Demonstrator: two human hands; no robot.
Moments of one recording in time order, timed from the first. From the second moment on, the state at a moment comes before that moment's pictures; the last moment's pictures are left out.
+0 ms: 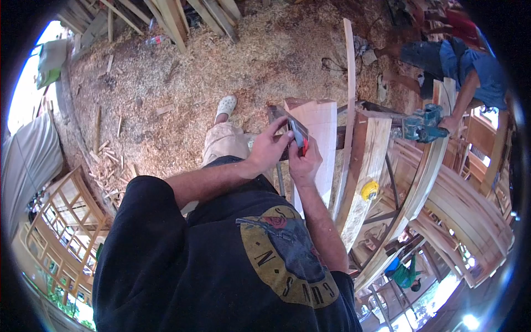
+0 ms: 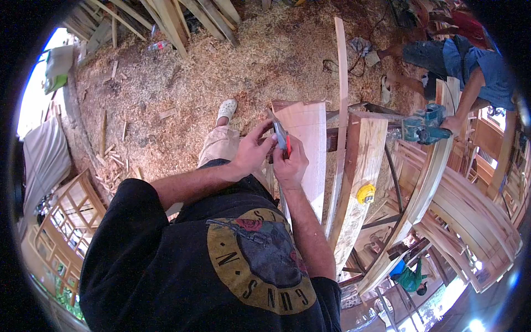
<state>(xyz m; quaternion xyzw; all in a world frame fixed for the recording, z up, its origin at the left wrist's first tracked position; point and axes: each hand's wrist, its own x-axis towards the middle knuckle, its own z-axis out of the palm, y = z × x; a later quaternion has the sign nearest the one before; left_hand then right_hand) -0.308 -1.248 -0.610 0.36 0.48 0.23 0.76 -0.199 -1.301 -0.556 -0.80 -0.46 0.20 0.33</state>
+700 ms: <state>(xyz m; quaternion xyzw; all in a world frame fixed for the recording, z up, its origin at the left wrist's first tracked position) -0.310 -1.245 -0.612 0.38 0.48 0.22 0.76 -0.199 -1.297 -0.554 -0.80 -0.46 0.20 0.33</state>
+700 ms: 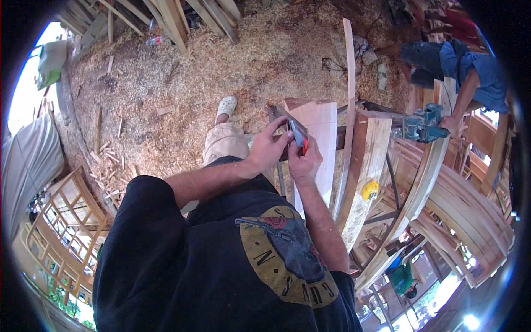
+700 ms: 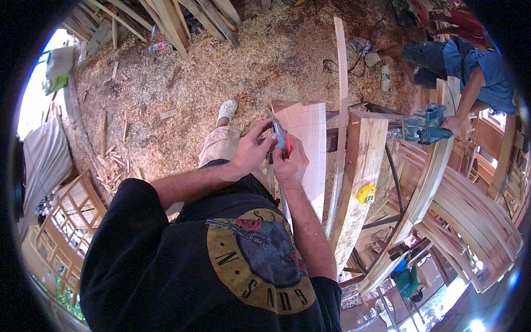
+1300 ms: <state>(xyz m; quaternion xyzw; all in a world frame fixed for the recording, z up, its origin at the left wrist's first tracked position) -0.309 -1.244 -0.607 0.37 0.47 0.23 0.77 -0.198 -1.298 -0.557 -0.79 -0.47 0.19 0.34</state>
